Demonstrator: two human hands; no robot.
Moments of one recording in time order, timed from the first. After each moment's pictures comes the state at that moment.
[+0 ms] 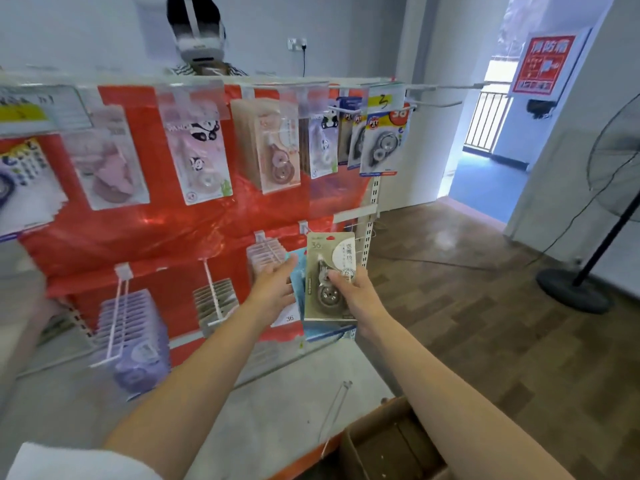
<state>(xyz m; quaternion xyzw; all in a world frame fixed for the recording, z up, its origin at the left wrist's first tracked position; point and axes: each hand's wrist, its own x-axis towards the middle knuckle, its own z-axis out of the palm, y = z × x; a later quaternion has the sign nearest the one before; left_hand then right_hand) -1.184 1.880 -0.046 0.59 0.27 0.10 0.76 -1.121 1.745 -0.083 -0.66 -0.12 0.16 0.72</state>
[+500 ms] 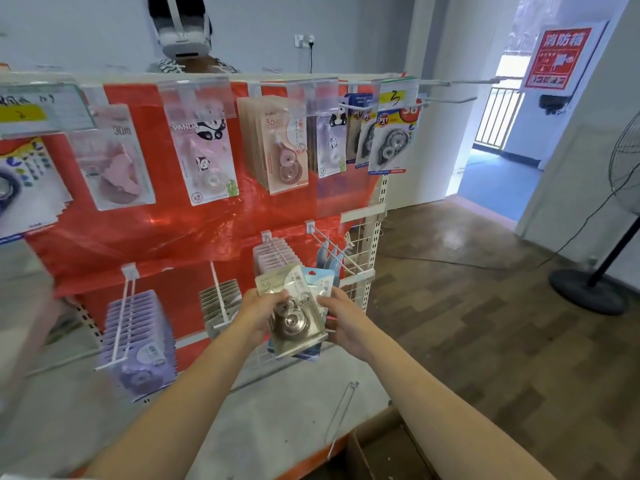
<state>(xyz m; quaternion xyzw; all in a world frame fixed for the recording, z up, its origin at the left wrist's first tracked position) -1.200 1.899 -0.071 0.58 0.34 0.12 0.73 -1.139 1.763 -0.090 -0.62 -0.08 0.37 0.69</state>
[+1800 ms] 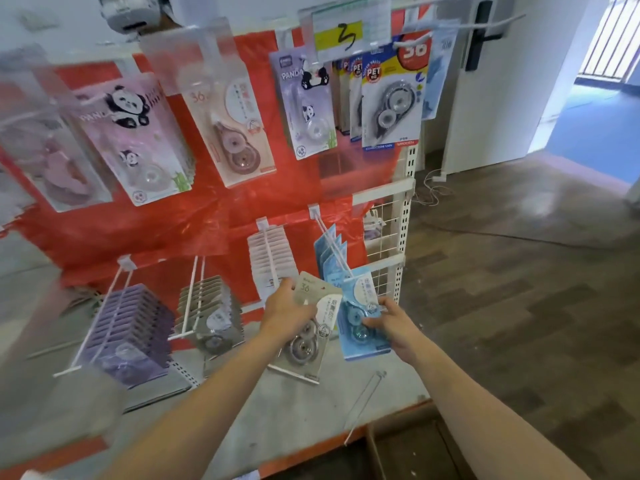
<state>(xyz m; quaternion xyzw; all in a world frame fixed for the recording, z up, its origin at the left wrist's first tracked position) -1.100 1.831 -0.096 0.83 0.38 0.09 0.41 -0.979 1.694 -0.191 -0.66 -0.03 0.38 0.65</state>
